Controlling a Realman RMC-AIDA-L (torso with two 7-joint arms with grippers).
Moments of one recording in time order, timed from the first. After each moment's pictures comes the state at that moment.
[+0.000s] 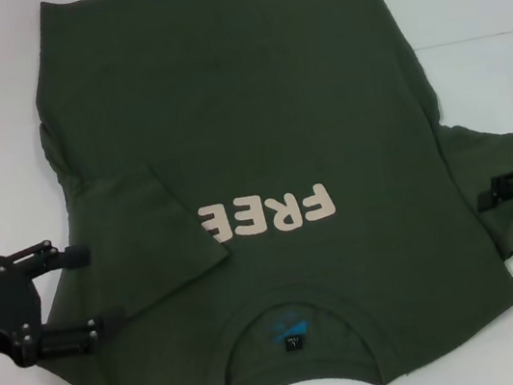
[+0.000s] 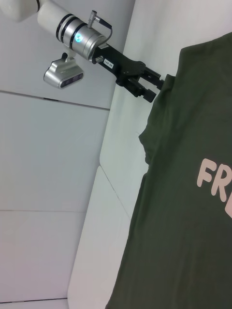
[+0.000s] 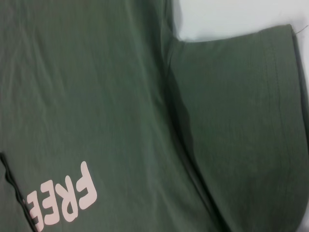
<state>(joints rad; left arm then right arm) -0.47 -2.09 0.38 0.96 2.25 1.89 -1.33 0.67 1.89 -0.53 -0.54 -2.55 -1.39 2.77</state>
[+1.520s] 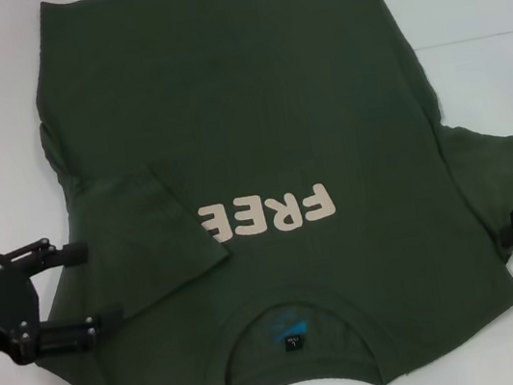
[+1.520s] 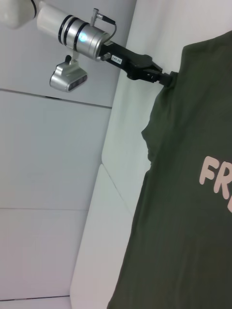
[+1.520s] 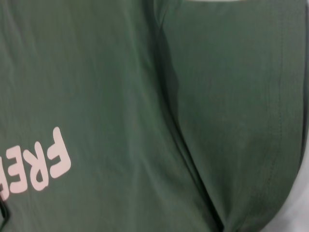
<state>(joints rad) -0.47 -2.09 0.38 0.96 2.24 1.89 -1.33 0.70 1.88 -0.70 -0.53 -2.55 -1.40 2.84</state>
